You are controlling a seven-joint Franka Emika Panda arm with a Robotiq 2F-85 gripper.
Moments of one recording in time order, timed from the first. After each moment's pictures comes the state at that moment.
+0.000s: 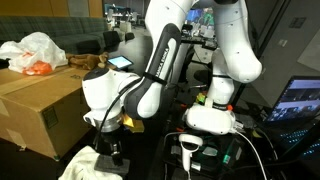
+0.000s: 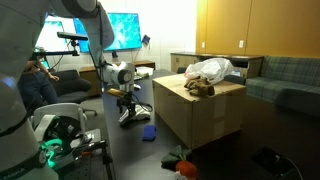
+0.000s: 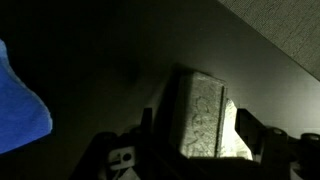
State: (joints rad) arm 0.46 0.53 0.31 -2.18 -0.10 2.56 0.19
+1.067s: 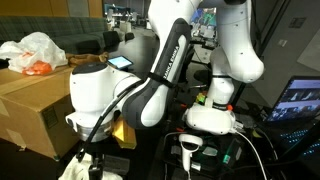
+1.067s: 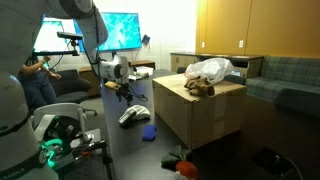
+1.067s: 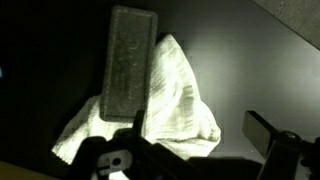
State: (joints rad) arm 0.61 0.52 0.27 -2.09 -0.10 2.65 0.39
